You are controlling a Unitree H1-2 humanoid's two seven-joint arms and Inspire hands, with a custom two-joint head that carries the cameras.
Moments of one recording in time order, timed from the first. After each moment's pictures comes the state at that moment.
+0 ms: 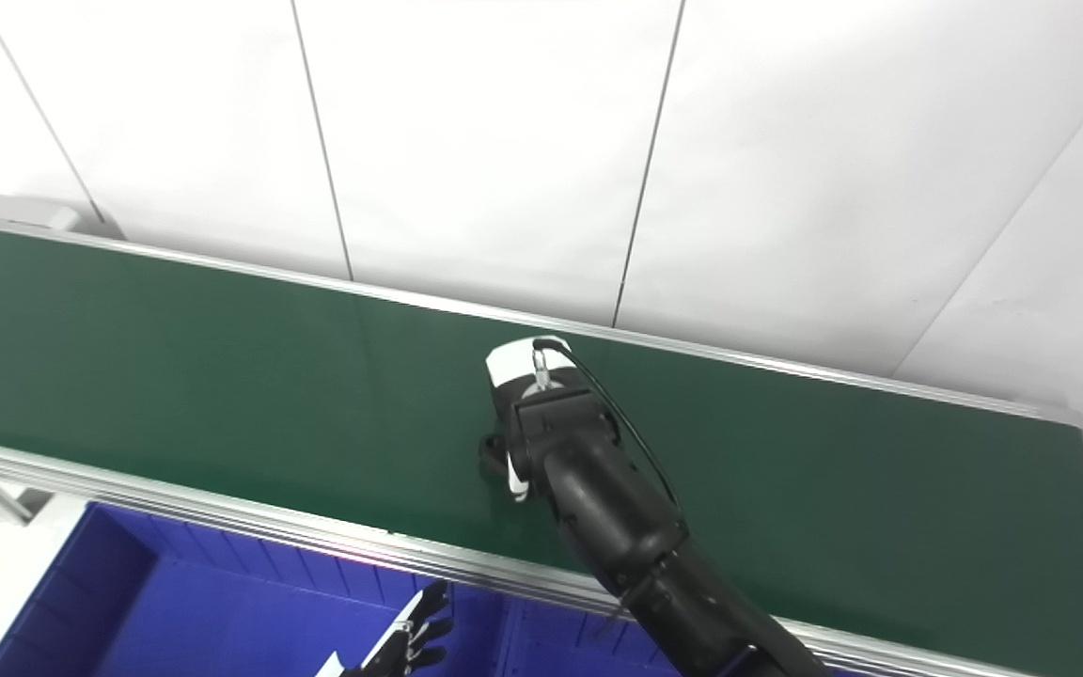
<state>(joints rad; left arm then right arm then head) 0.52 0.09 -0.38 -0.09 0.20 -0.30 -0.10 -0.67 -0.04 0.68 0.20 -1.37 0.46 0.93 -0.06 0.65</state>
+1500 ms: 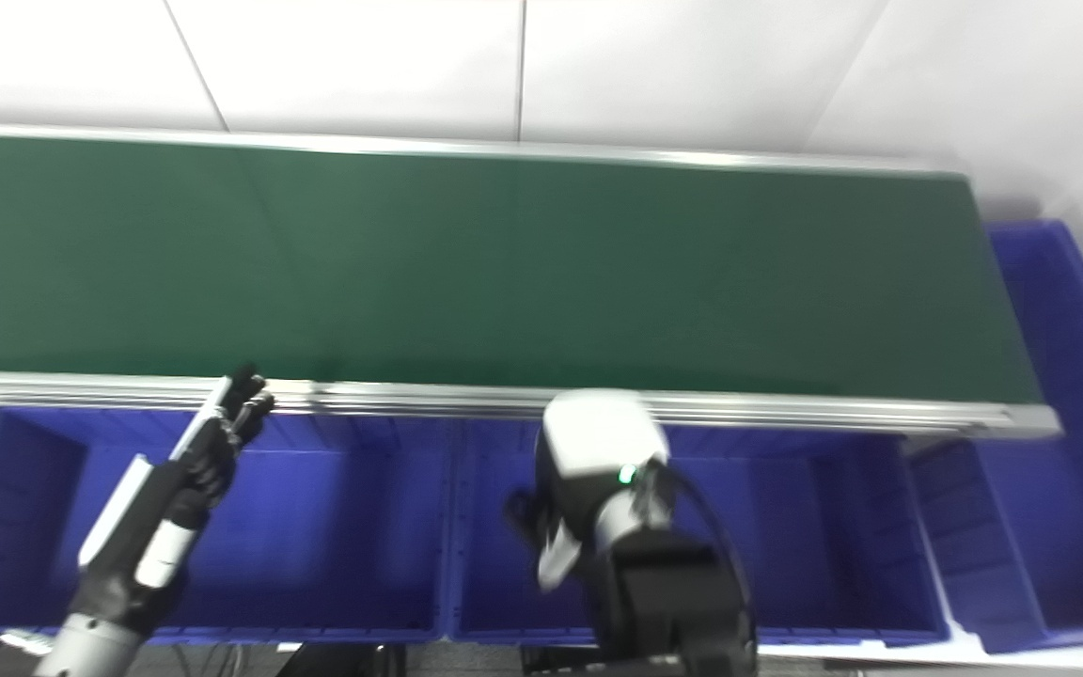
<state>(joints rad) 0.50 0.24 -0.17 -0.41 -0.05 -0.02 -0.22 0.40 0.15 0.35 -0.69 -1.81 0.11 1.09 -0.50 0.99</state>
